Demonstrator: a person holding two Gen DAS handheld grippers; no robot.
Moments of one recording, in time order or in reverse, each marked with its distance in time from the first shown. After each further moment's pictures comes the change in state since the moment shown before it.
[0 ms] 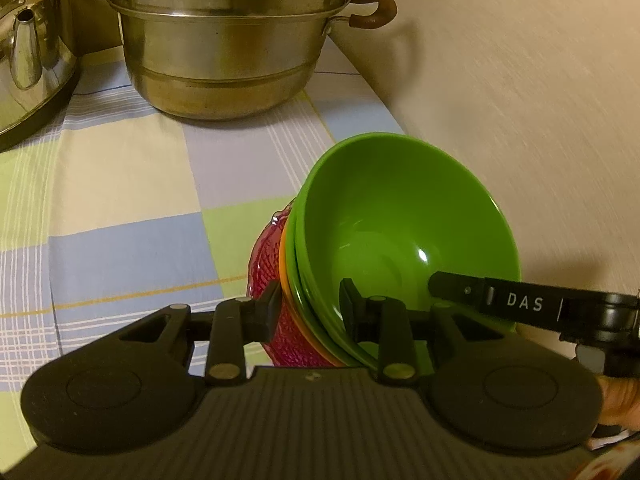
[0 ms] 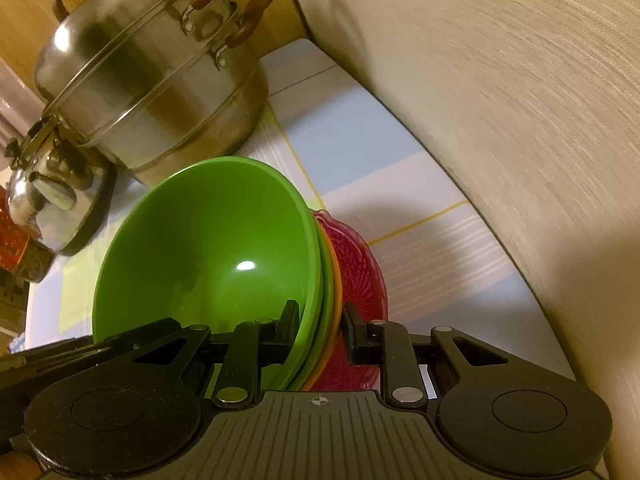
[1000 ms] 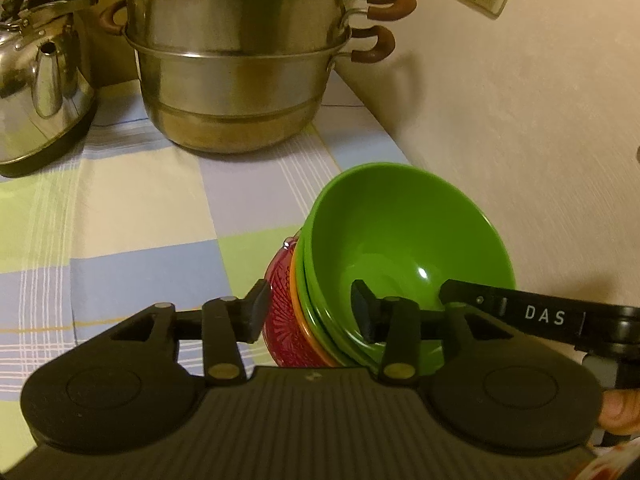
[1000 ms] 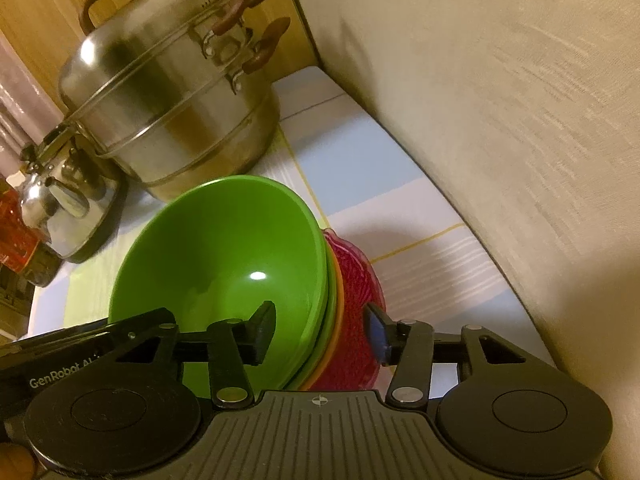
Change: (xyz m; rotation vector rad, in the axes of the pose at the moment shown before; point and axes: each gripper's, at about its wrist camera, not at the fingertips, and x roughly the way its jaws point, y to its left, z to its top) left arm -0.023 -0.002 -0.002 0.028 -0.097 0.034; right arm -0.021 0.004 -0.007 -0.028 -0.092 0.011
